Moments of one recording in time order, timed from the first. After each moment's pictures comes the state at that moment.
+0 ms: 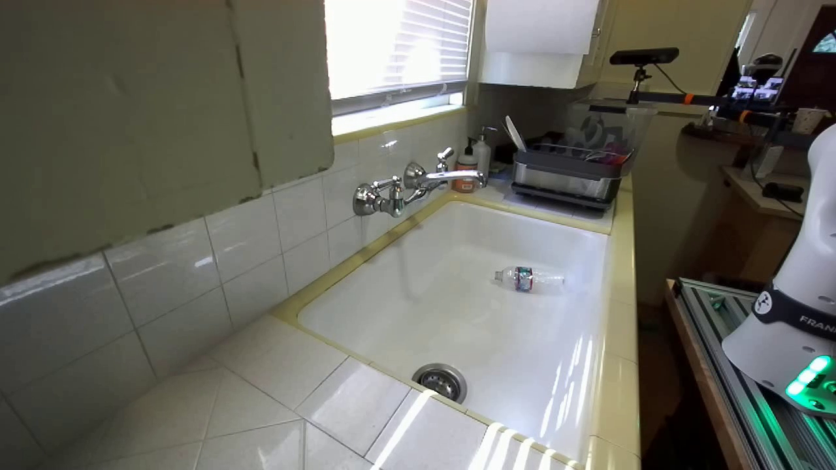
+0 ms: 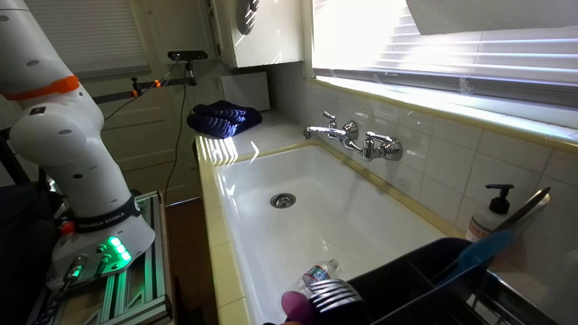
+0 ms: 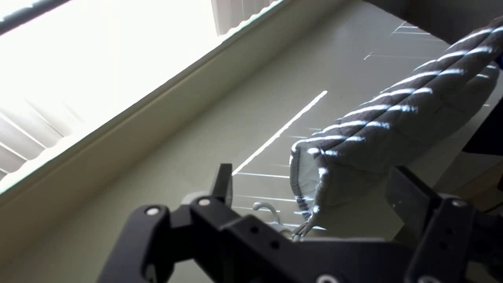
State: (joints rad) arm 0.02 -0.17 0.16 -1.23 0.52 1.99 -1.51
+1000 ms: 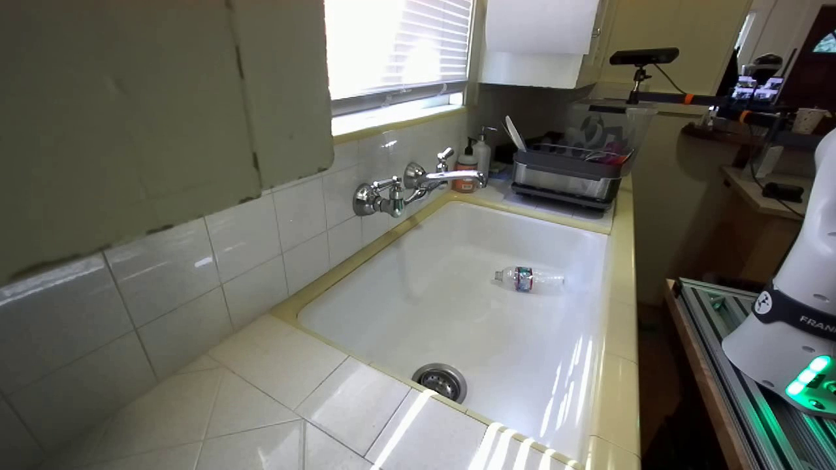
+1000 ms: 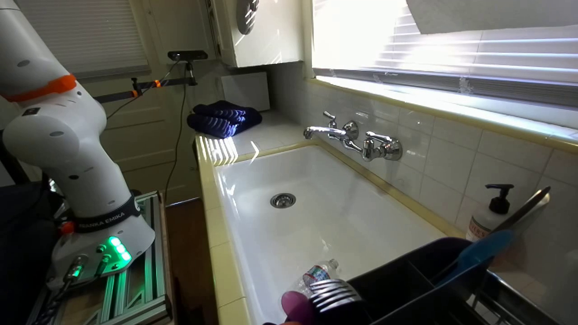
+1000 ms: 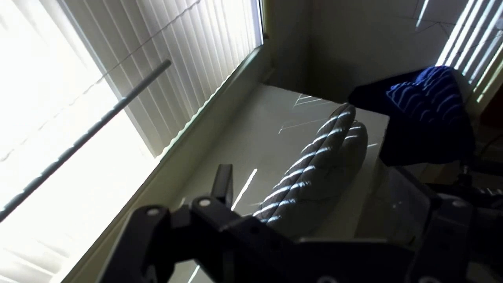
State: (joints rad) arm -0.07 -0.23 0.03 -1.21 0.48 1.59 -1.37
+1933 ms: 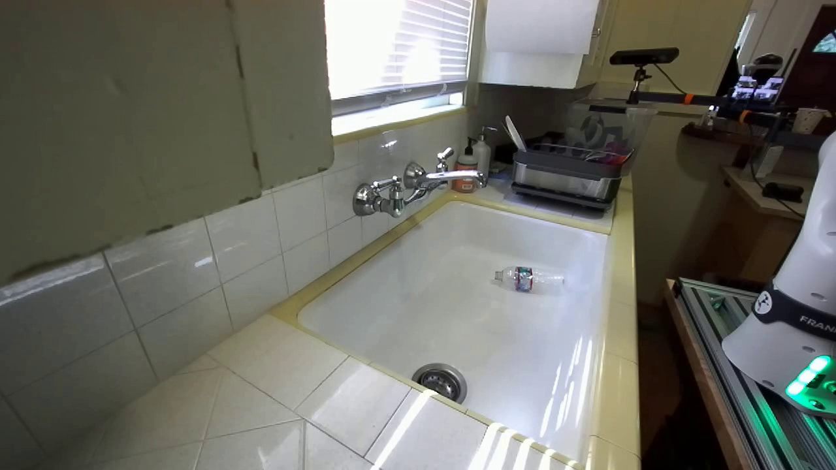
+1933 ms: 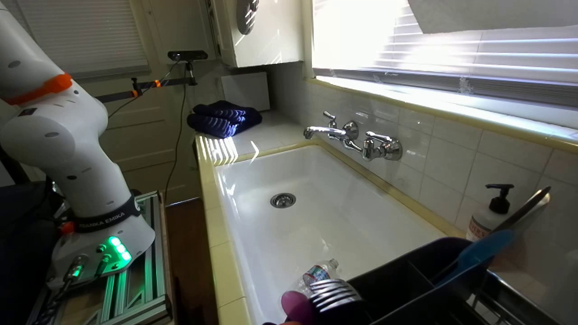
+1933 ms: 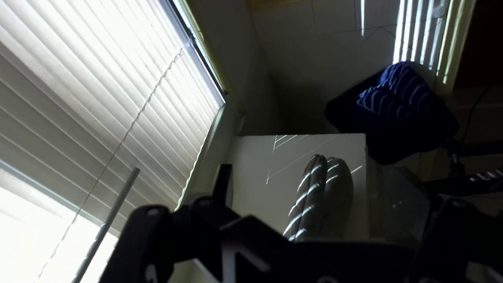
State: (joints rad) arm -0.11 -0.31 -0.02 -1.41 0.48 1.53 -1.21
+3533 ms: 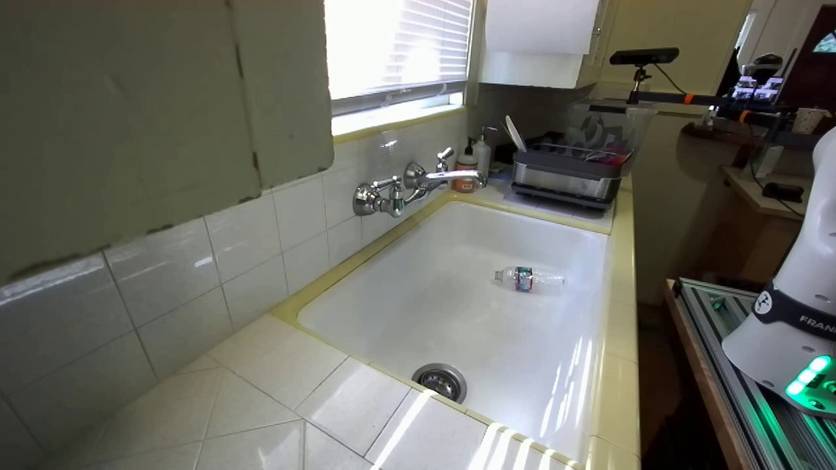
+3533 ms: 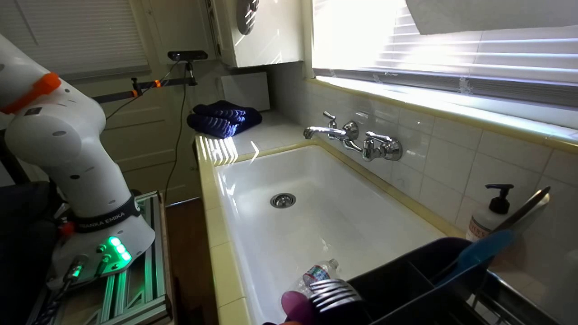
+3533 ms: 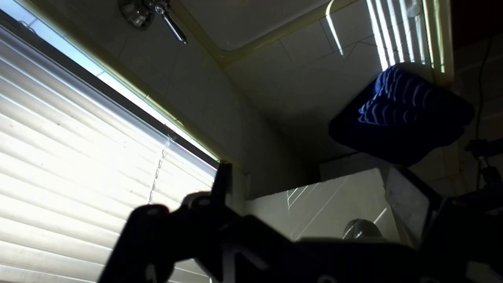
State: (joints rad) arm -0.04 -0.51 -0.12 -1.90 0.44 1.72 -1.06
